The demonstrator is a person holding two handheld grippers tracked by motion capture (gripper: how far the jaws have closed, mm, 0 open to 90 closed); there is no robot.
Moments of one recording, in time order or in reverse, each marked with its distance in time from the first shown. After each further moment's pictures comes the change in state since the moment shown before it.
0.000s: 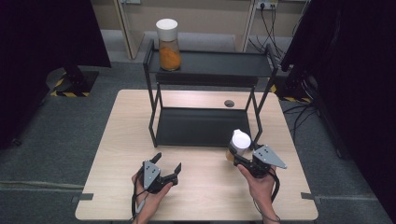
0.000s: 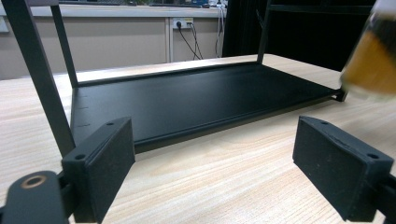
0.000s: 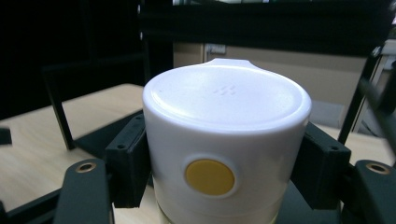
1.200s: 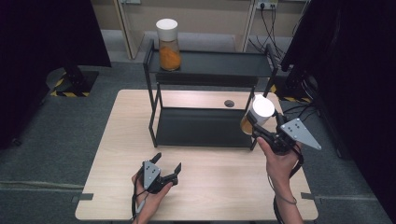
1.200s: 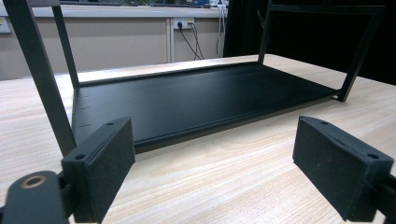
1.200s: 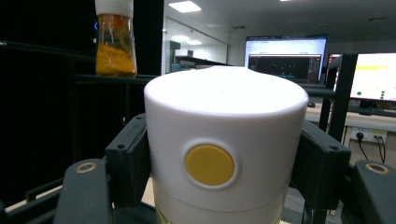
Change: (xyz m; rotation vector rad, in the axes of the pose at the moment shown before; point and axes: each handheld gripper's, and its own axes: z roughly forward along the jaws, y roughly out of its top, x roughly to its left) left arm -0.001 0.000 0.000 -0.002 0.005 0.004; right arm -0.018 0.086 -0.011 -0.227 -0.047 -0.034
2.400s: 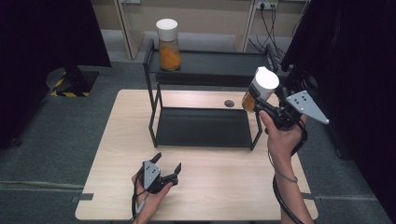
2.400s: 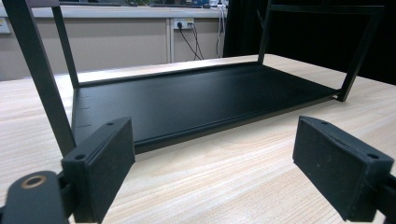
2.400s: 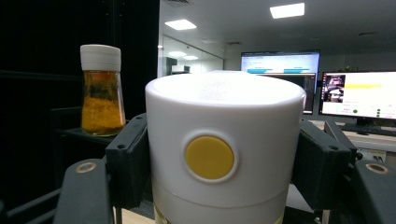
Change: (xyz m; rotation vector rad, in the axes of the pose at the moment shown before) left arm 0.000 0.000 0.000 0.000 -0.001 0.001; right arm -0.007 0.047 0.036 -0.061 -0.016 0.020
